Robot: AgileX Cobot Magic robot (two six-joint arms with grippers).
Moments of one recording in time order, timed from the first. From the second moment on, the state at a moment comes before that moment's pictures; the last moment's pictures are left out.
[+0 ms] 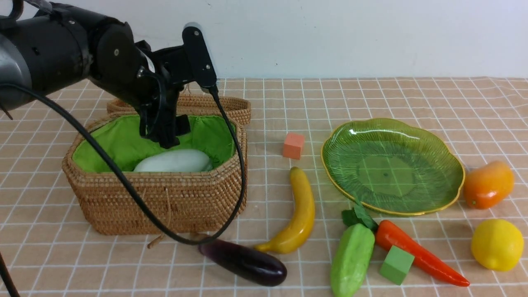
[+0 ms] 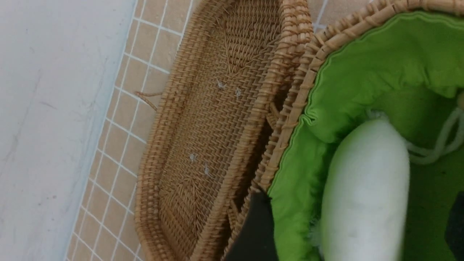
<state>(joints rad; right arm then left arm) 0.24 0.56 -0.86 0.40 0.90 -0.39 -0.32 1.72 -1.46 0.11 0.61 0.85</state>
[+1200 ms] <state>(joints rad) 0.24 0.37 -0.86 0.31 1.12 -0.31 -0.70 2.00 -1.45 0.01 0.97 0.94</state>
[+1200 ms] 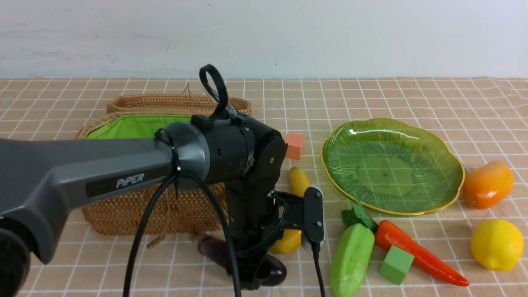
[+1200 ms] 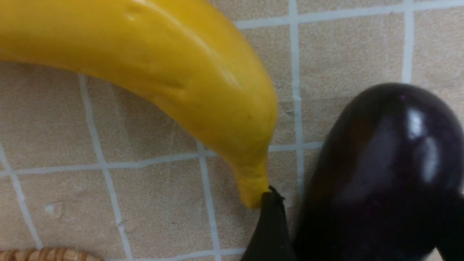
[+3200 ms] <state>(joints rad) 0.24 0.37 -0.86 0.28 0.90 -0.26 -0.49 1.77 -1.55 0.45 0.87 0.27</state>
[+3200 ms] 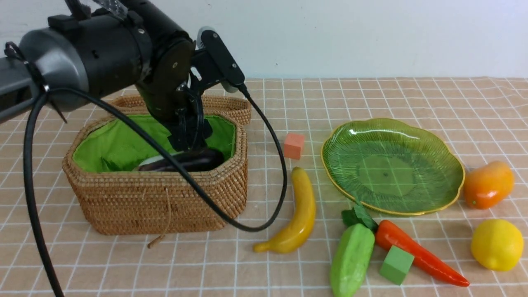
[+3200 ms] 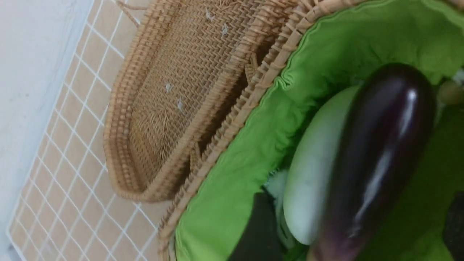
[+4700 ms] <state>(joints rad) 0.24 0.36 -0.88 0.05 1.11 -0.01 -0.80 2.25 -2.21 0.00 0.83 -0.01</state>
